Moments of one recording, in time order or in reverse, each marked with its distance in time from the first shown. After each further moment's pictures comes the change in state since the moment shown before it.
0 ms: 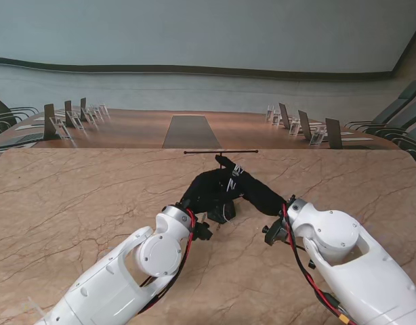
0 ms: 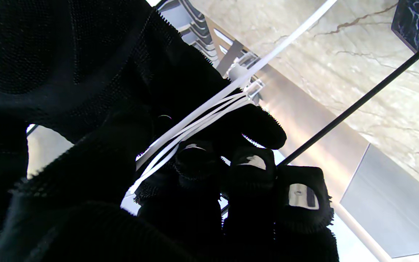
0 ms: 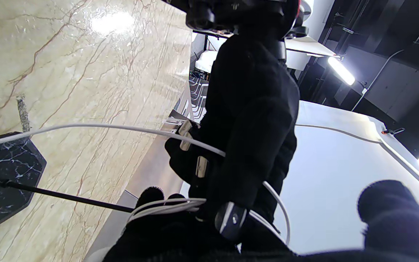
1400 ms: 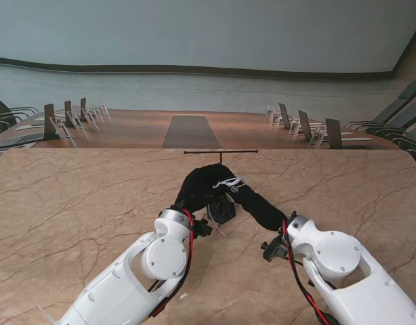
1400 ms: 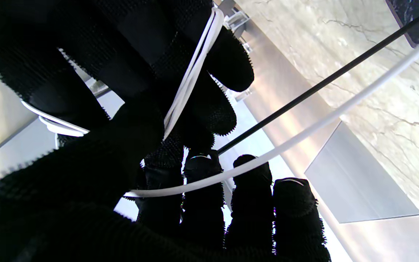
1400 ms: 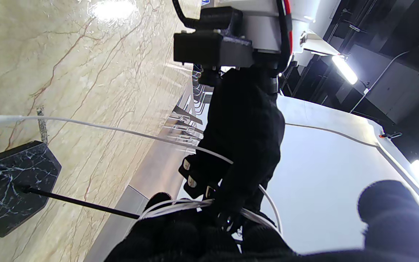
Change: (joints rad) left arm 0.051 -0.070 -0.056 0.038 -0.032 0.026 0.141; right arm -0.142 -0.022 0.054 -0.093 -0.104 -0.039 -0.056; left_hand -0.048 -0.105 0.297 -0.121 0.024 0.034 -0.019 0.331 -0.196 0.072 -0.019 0.199 -0.345 -0.001 -0.199 0.173 -0.431 -0.063 -0.297 0.198; right_hand -0.001 0.000 0.000 0.000 0.055 0.004 -0.171 -0.102 -0.083 -0.033 -0.116 -0.081 -0.008 -0.090 -0.048 -0.073 0.010 -0.093 -0.127 -0.001
